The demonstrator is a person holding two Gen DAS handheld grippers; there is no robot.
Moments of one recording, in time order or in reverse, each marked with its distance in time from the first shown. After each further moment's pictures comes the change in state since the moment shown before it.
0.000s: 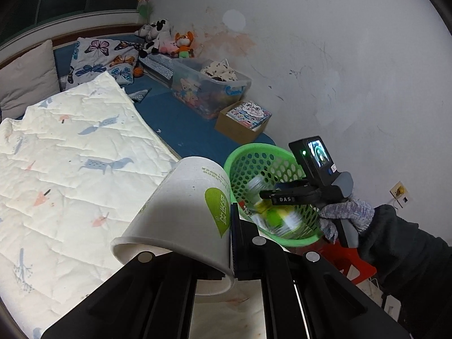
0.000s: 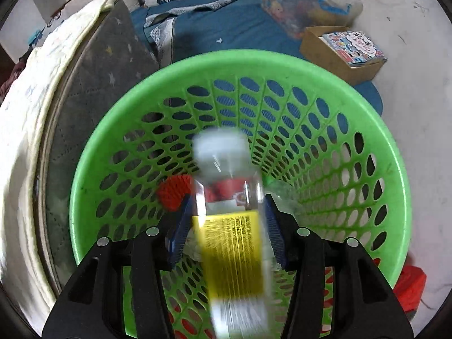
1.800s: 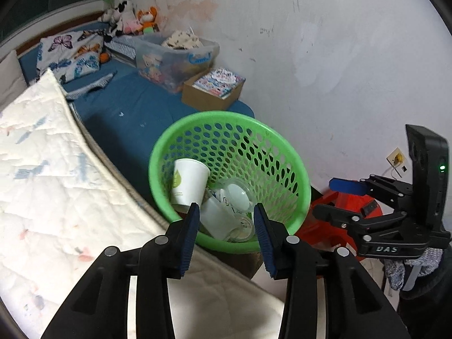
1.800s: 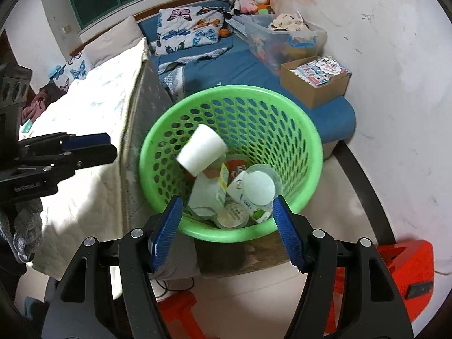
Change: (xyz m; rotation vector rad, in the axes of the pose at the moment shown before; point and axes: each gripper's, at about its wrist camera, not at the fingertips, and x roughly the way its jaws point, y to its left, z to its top) left arm 0.080 -0.094 0.008 0.100 0.143 -0.030; right arm -0.146 -0.018 -0.116 0.049 -0.243 0.063
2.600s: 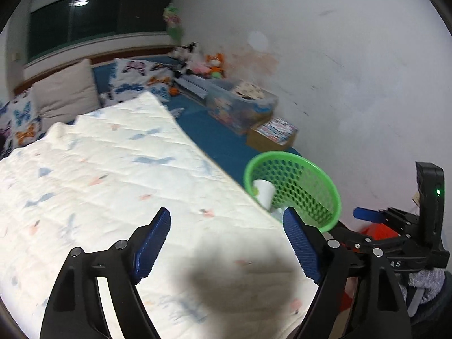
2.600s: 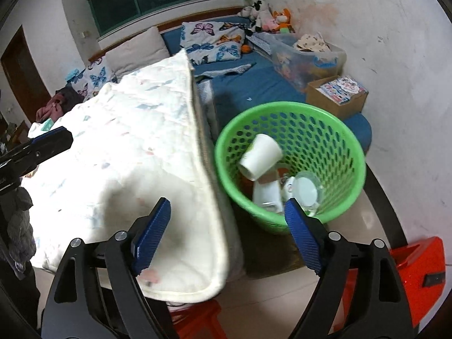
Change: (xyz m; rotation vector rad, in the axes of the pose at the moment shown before) left arm -0.160 0.051 -0.080 -0.140 -0.255 0.268; right arm -0.036 0.112 -0.014 -0.033 -0.090 0.055
